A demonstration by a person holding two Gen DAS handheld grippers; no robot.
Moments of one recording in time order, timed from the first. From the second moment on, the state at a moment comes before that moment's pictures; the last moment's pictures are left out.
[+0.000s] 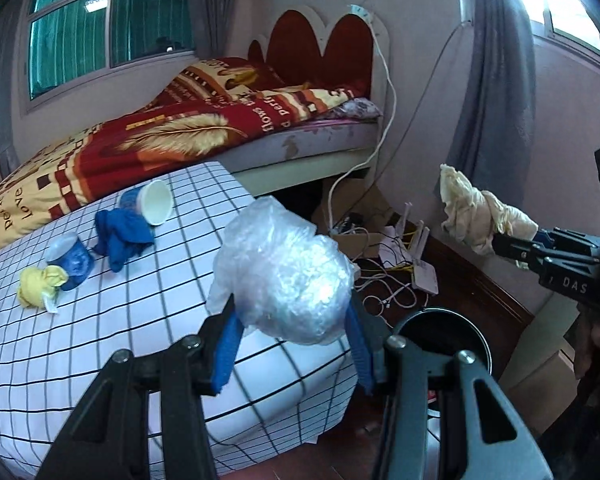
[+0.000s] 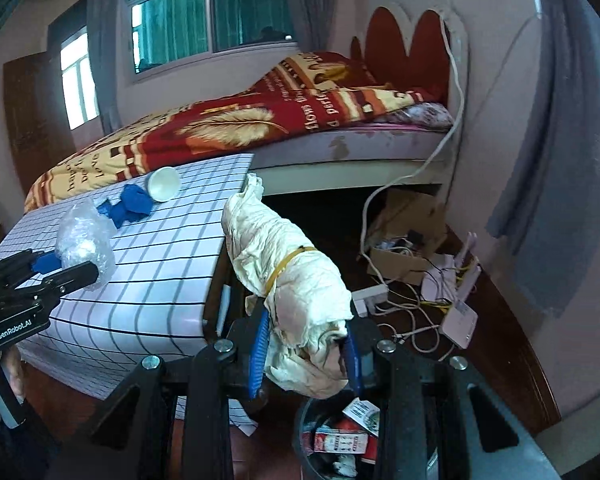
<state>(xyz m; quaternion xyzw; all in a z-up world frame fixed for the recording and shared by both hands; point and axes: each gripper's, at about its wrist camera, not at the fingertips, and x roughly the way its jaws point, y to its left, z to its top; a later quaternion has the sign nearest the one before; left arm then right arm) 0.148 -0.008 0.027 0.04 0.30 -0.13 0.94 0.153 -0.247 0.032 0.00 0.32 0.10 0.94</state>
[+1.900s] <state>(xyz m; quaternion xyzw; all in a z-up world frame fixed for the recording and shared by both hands) 0.166 -0.191 -0.181 0.12 0.54 -0.25 0.79 0.149 -0.365 -0.200 -0.13 0.59 -0.01 0.79</state>
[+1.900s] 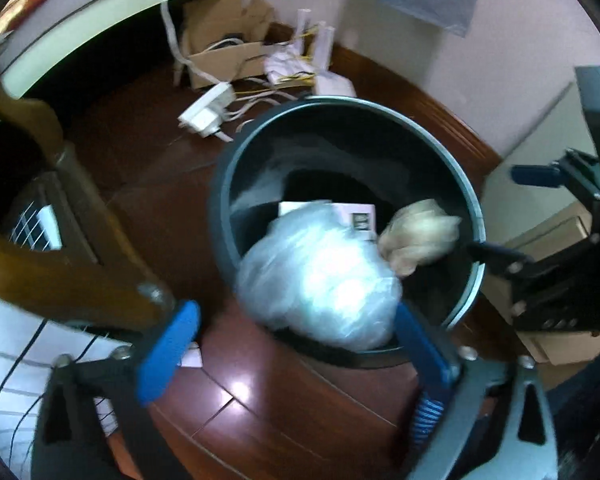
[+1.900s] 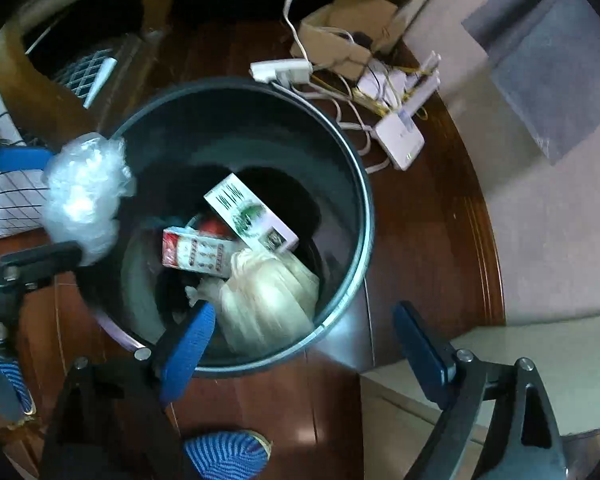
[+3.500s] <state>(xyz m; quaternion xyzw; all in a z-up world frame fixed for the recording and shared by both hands) 0.122 -0.075 -0.041 0.08 0.40 -0.15 0.90 0.129 -0.276 -0.052 -0.11 0.37 0.05 0.92</state>
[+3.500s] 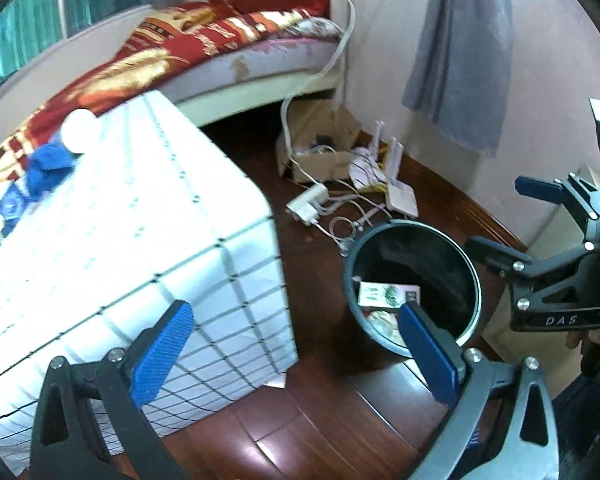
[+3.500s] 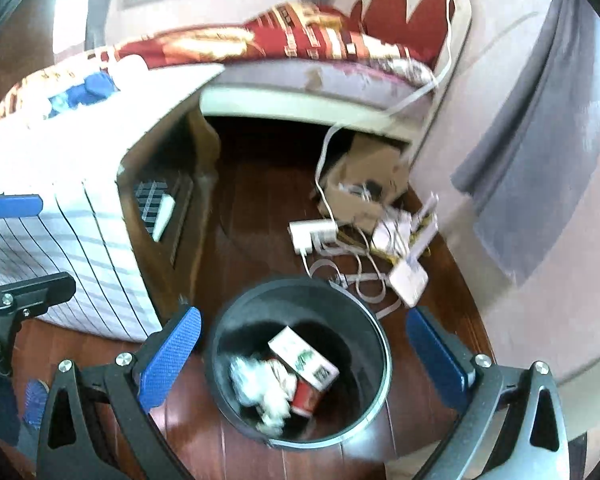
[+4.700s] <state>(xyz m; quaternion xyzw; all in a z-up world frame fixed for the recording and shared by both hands) 0.206 0.255 -0.019 -0.06 0.35 0.13 0.93 0.315 0.059 0.025 -0.10 0.33 0.29 0.89</state>
